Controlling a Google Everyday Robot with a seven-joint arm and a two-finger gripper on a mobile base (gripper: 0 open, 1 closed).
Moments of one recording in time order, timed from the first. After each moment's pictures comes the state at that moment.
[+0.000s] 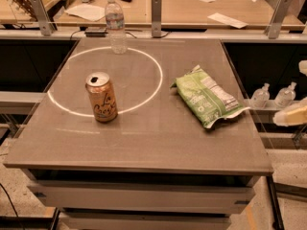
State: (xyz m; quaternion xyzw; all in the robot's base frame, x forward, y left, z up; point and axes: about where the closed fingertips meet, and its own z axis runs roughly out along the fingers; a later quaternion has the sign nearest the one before) arm 0.472 -0.297 0.947 -0.40 0.75 0.17 0.50
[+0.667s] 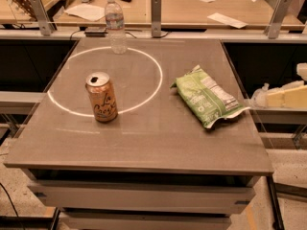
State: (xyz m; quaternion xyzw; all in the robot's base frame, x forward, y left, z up) arm 0.518 -0.307 0.932 -0.27 0.80 0.16 0.51
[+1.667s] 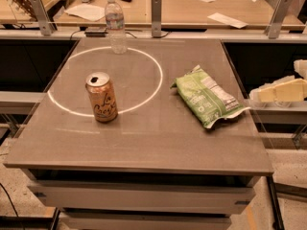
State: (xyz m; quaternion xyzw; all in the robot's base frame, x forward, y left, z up) arm 0.534 -0.309 0.926 -0.27 0.83 0.12 0.48
